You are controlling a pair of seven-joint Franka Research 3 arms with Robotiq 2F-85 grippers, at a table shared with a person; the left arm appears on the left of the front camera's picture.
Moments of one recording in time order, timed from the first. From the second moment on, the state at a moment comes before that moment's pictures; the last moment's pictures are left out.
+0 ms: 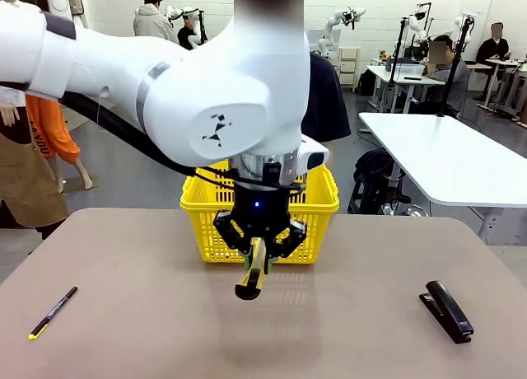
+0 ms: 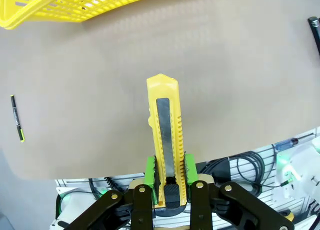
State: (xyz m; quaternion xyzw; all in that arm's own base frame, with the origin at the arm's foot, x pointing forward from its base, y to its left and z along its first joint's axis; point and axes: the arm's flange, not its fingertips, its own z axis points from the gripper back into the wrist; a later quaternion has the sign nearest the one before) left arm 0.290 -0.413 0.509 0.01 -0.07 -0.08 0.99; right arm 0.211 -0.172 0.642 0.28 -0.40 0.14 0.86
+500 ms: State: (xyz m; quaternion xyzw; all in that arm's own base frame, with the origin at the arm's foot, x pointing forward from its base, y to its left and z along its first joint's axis) left arm 0.266 -0.428 0.564 0.01 -0.09 -0.08 0.99; right arm 0.211 -0.172 0.642 0.28 -0.40 0.14 0.86
